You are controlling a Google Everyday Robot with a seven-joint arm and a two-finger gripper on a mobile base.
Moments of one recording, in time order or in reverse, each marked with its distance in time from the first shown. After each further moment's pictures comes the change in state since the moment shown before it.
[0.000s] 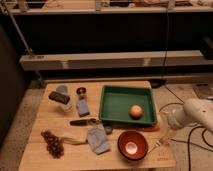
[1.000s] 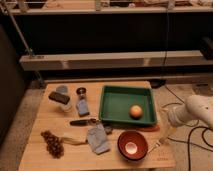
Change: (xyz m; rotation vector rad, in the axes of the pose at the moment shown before) arm -0.015 -0.018 -0.015 0.014 -0.033 -0.077
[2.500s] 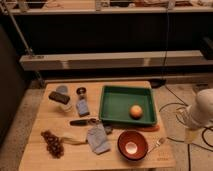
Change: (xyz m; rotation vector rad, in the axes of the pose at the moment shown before) arm 0.028 0.047 -0.094 -0.106 0.241 -0.026
